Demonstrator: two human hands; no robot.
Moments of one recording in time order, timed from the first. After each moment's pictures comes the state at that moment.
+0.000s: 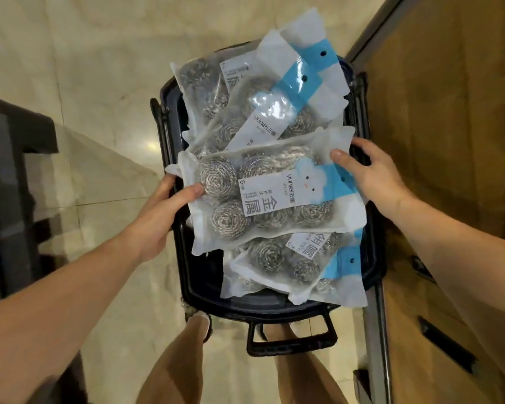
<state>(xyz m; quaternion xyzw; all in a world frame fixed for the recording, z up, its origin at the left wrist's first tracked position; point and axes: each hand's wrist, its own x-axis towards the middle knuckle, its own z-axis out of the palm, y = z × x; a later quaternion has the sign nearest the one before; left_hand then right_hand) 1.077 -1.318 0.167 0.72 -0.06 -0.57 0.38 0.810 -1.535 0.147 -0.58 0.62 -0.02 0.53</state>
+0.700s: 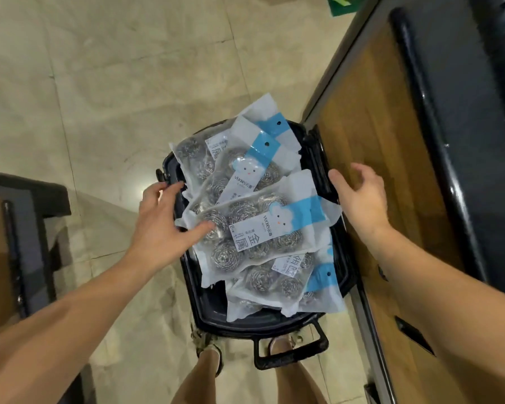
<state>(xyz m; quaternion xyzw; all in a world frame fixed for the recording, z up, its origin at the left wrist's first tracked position) 1.099 -1.361 0.255 0.83 -0.42 -0.34 0.12 0.806 -1.533 0.233 -0.56 0.72 -0.11 0.40</state>
